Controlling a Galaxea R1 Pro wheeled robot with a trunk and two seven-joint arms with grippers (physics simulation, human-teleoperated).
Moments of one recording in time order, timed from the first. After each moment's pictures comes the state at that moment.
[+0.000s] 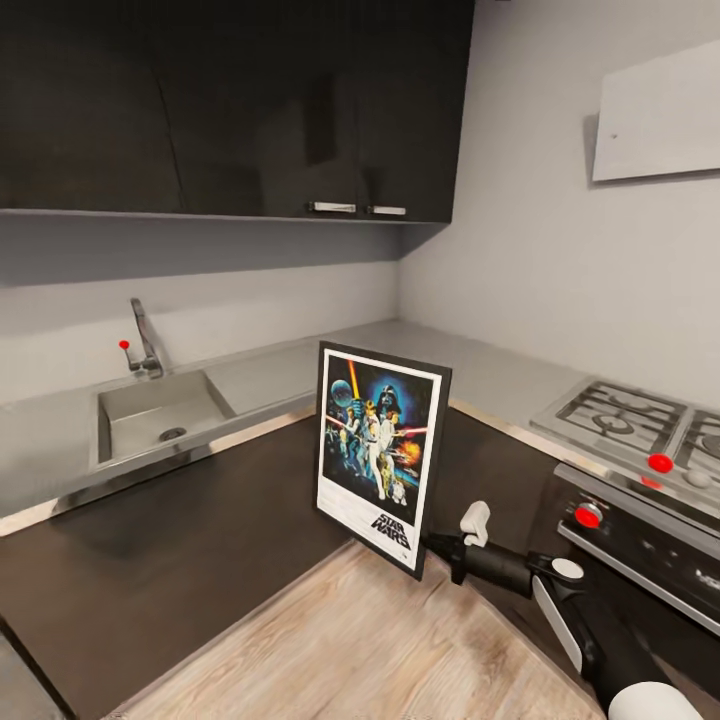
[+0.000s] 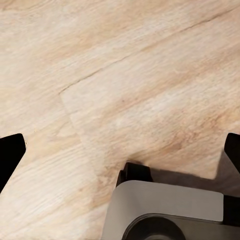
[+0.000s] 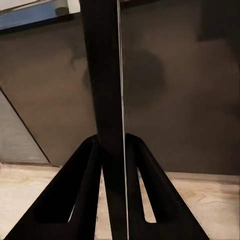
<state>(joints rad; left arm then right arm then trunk) 0.02 0.12 0.19 -0.37 0.10 -0.12 -0.14 -0.48 -0.15 0.05 -0.89 -0.11 0.06 0.99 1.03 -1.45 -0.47</state>
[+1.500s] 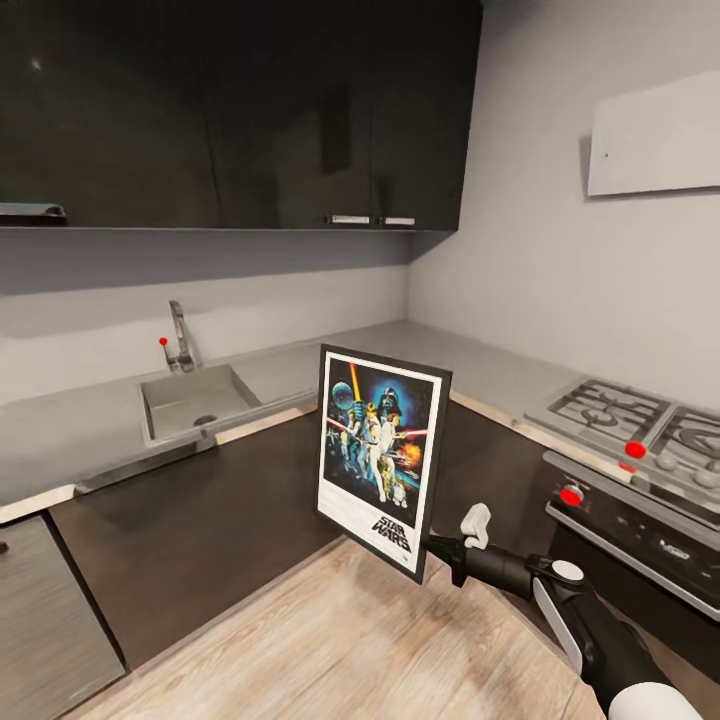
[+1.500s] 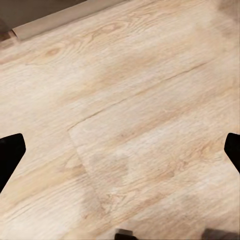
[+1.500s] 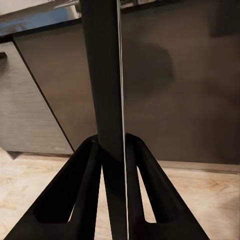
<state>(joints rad) 0.02 0.11 0.18 -0.69 0.10 -0.01 -0.14 -0.48 -0.16 0.05 -0.88 -0.11 0.06 0.99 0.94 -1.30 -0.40</state>
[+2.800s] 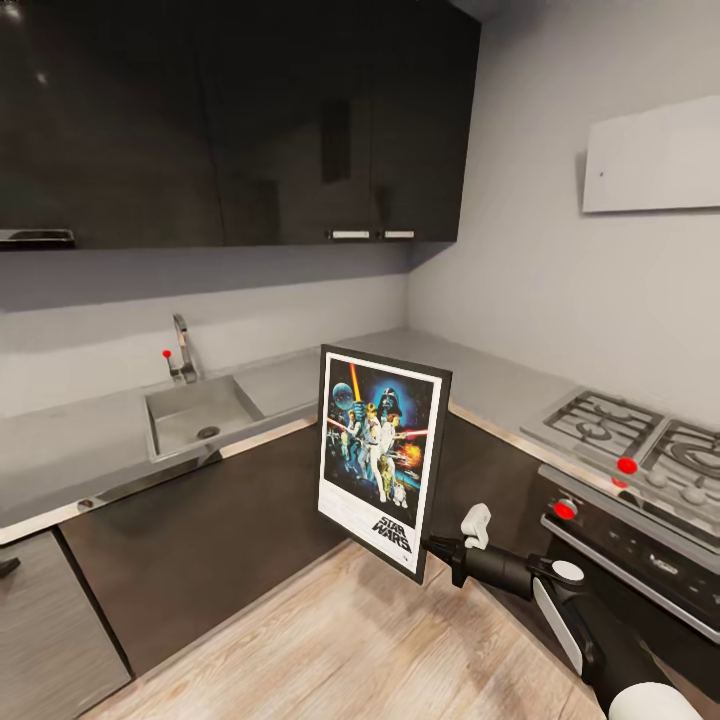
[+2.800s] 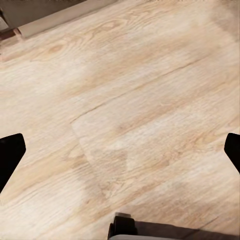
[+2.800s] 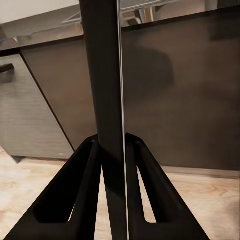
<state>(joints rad) 0.02 0.11 0.18 -0.66 0.10 -0.01 -0.14 -0.48 -0.16 0.05 -0.88 -0.11 0.06 0.99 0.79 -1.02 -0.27</state>
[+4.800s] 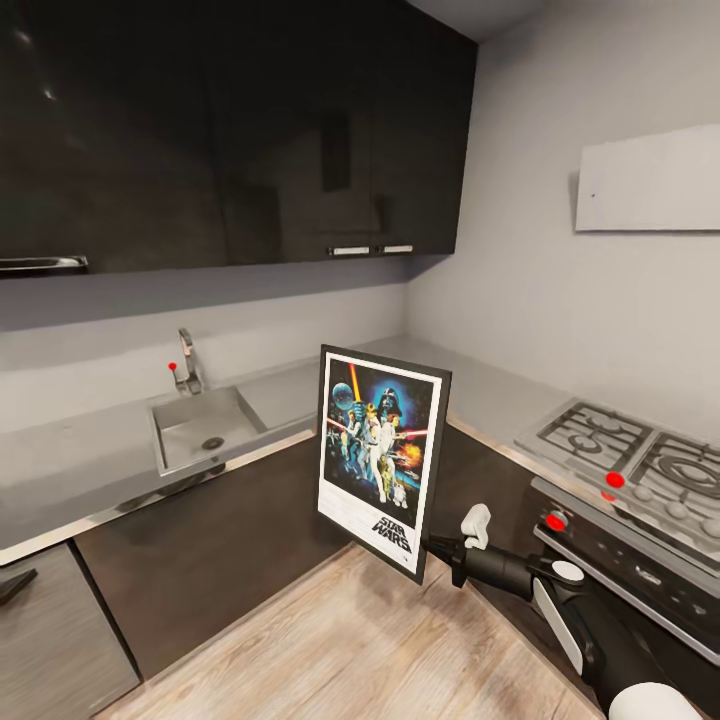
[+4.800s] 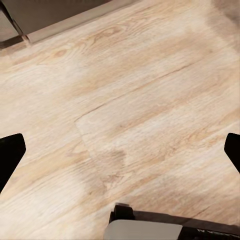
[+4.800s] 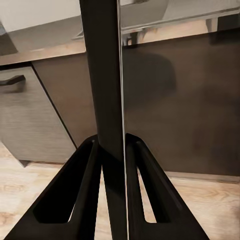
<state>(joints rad) 0.02 0.11 0.18 -0.66 0.10 -0.01 -0.14 -0.48 -0.16 0.05 -0.88 -0.11 0.06 0.99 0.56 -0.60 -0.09</state>
